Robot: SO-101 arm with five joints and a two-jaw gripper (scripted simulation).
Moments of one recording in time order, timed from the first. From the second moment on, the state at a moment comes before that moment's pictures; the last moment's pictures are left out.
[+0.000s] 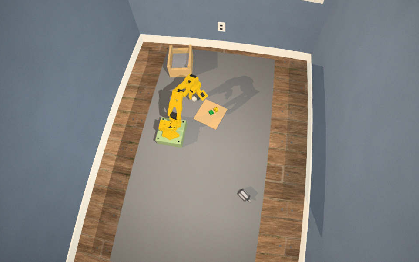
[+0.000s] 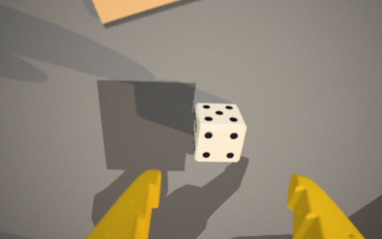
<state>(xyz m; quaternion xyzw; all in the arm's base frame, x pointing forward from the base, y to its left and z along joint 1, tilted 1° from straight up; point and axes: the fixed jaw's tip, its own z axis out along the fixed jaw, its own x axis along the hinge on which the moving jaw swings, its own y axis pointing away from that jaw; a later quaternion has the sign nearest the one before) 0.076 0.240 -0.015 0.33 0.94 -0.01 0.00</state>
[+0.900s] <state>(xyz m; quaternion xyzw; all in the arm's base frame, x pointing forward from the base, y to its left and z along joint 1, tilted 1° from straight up) 0.077 0.243 -0.042 0.33 0.94 0.00 0.00</state>
